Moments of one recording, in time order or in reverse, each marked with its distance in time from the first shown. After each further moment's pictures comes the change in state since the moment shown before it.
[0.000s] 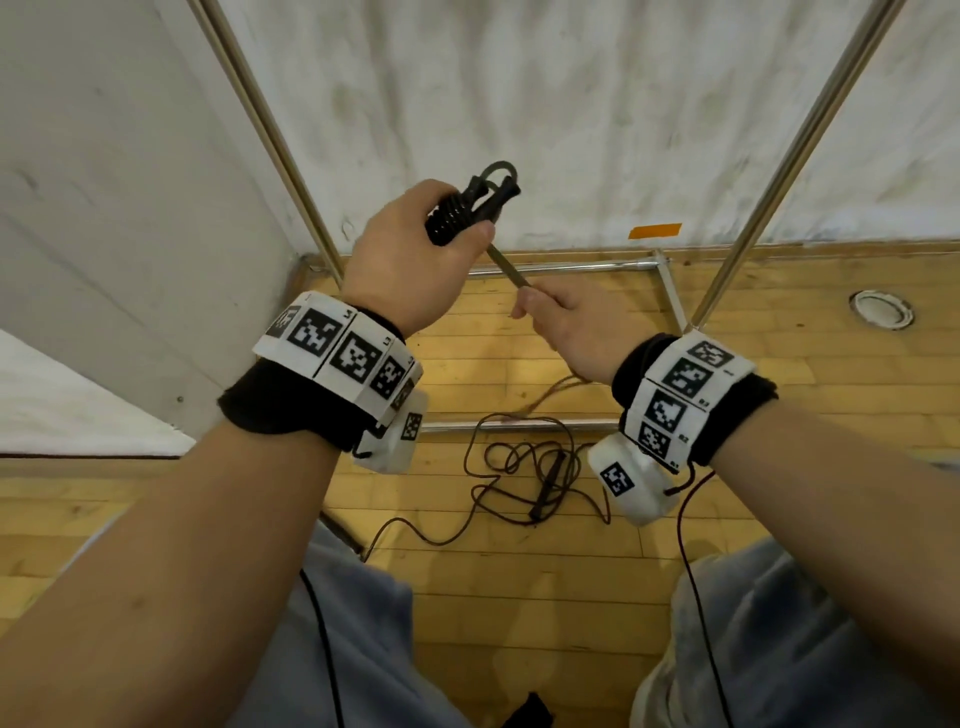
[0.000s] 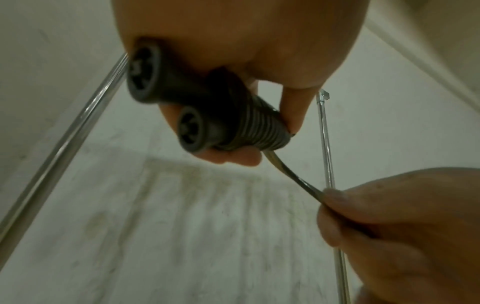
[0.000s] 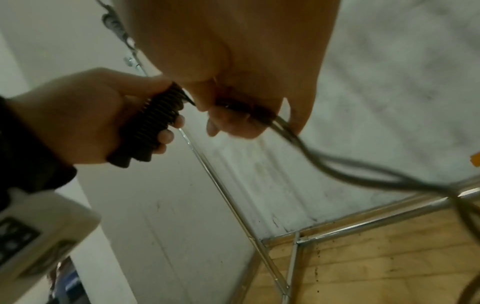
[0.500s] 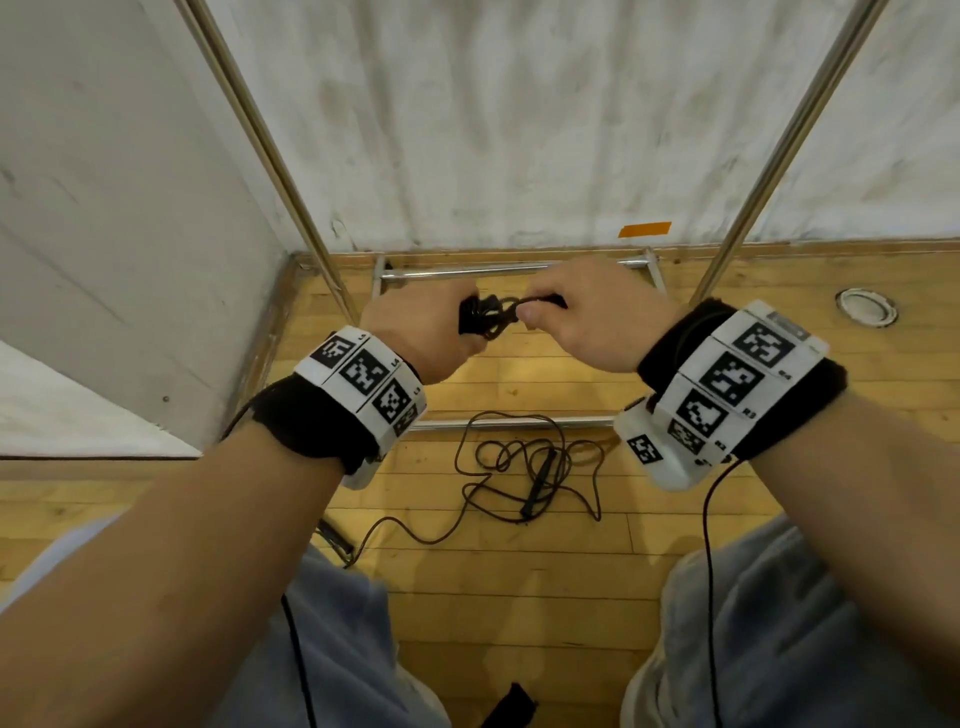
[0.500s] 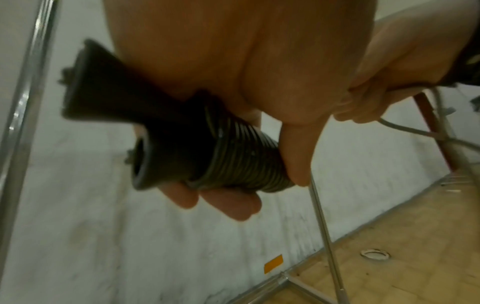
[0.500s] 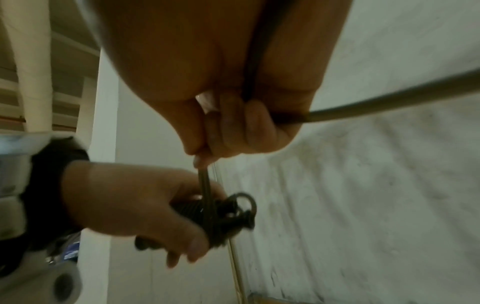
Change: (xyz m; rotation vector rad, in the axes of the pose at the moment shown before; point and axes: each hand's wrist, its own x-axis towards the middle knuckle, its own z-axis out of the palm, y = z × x) left_hand -0.015 -0.025 0.031 0.634 -0.426 0.053; right_hand -0.010 -0.016 -0.030 -0.380 -0.092 -0.166
